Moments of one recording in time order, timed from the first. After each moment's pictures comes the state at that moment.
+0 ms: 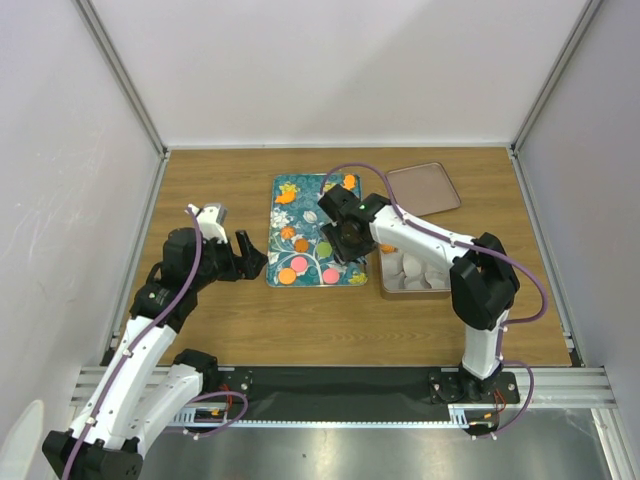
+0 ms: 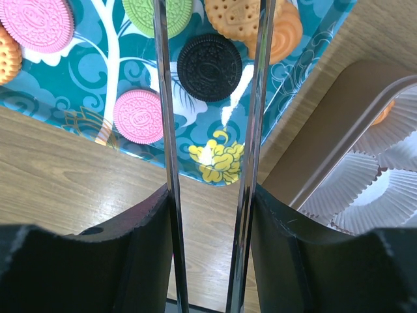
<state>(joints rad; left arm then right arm) -0.27 0.73 0.74 -0.53 0.19 -0.34 0.79 1.87 1.55 -0.87 0.14 0.25</state>
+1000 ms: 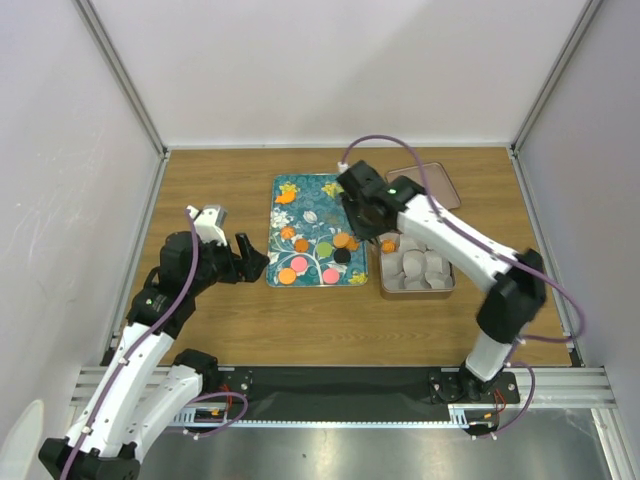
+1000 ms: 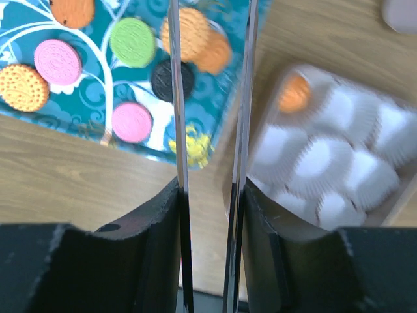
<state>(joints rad) -0.30 0.68 0.74 -0.53 0.19 -0.34 0.75 1.78 1.68 -0.98 0.23 0.29</state>
